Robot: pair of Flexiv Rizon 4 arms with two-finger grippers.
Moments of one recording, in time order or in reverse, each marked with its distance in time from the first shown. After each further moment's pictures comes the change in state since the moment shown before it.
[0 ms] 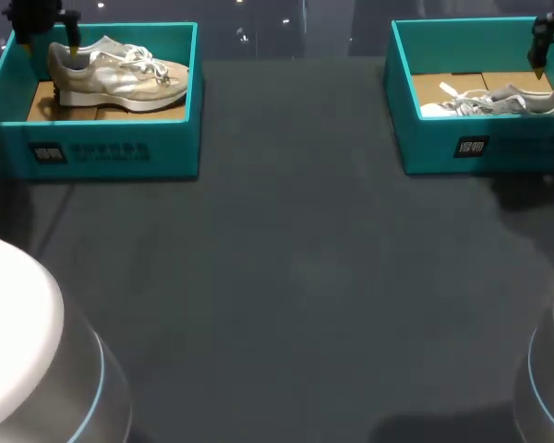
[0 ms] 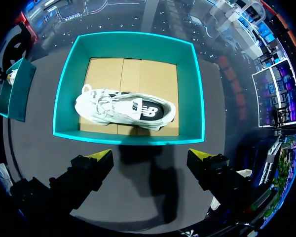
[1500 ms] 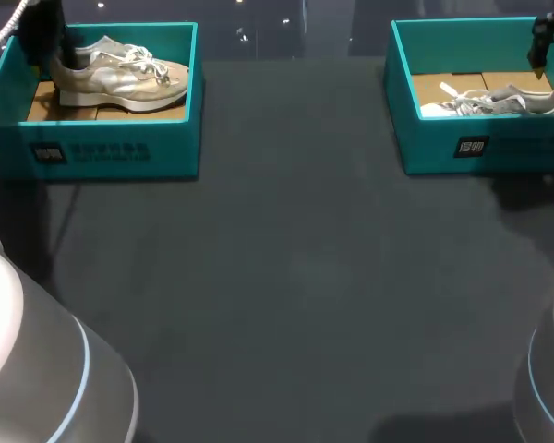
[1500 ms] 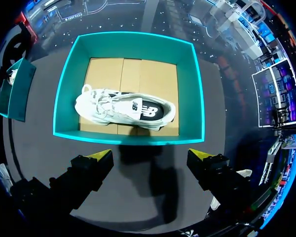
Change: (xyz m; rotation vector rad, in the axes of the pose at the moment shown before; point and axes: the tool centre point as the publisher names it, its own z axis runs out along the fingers) left arm 0.005 0.001 0.060 0.070 0.025 0.052; right arm 0.000 0.000 0.000 0.000 0.000 0.000
